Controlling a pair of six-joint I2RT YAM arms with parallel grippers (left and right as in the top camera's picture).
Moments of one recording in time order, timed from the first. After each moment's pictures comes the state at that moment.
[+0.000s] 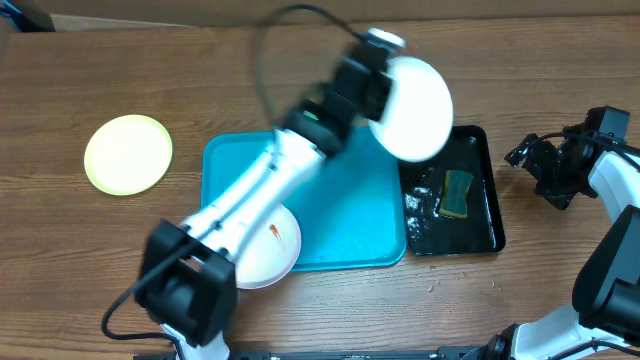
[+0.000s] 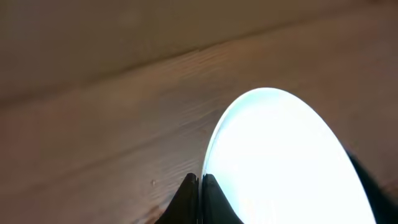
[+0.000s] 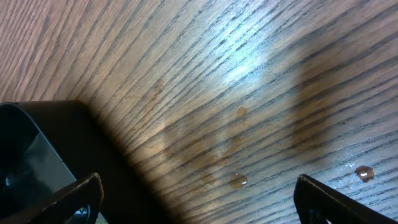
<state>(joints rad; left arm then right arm) -0.55 1.87 1.59 -0.31 -0.08 -0.19 -0.40 1.80 1.13 -0.64 -0.29 0.33</state>
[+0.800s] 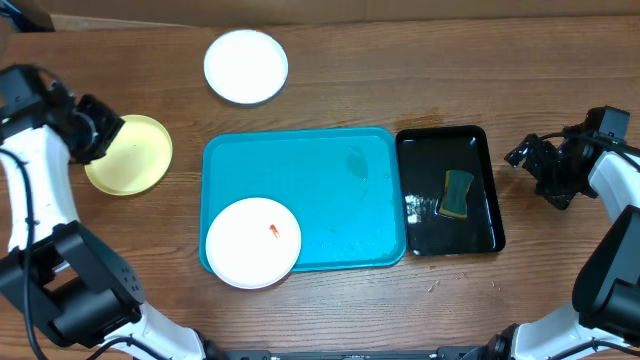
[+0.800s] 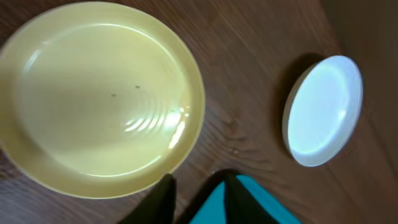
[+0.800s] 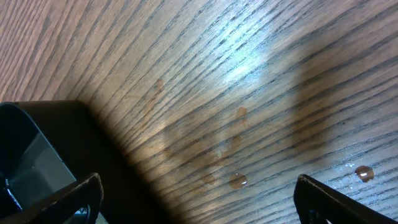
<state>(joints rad) 0.52 1.87 1.59 -0.83 0.34 -0.44 -0.40 1.80 1.13 -0.64 -0.29 0.33</state>
